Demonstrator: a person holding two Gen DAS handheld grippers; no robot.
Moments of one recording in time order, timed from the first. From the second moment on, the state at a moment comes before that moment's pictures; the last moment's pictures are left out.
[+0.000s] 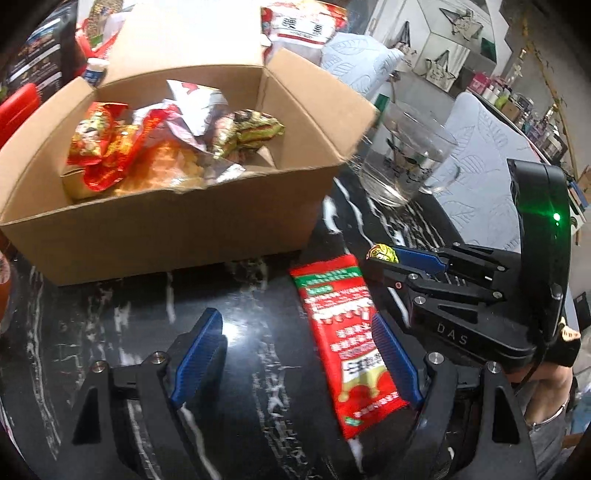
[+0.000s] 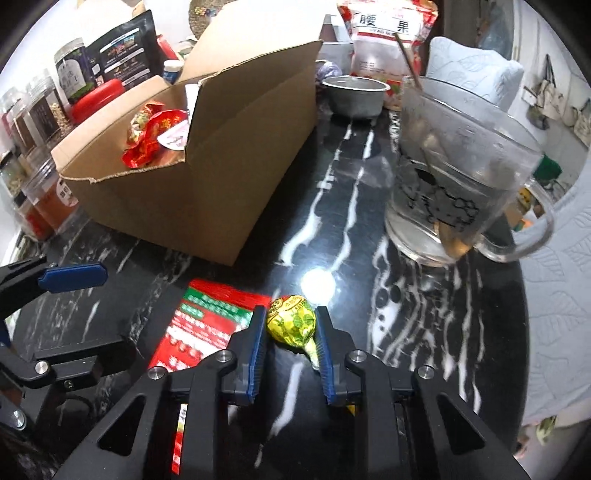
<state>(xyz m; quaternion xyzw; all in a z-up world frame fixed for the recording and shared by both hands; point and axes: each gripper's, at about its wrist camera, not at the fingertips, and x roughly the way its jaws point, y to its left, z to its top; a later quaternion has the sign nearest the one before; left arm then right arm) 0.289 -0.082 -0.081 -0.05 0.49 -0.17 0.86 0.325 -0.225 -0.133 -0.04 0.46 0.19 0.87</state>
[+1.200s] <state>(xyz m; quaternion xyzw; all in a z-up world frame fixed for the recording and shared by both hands) 0.274 -0.149 -0.107 0.06 0.48 -0.16 0.86 0.224 -0.311 -0.128 0.09 0.45 0.07 0.89</state>
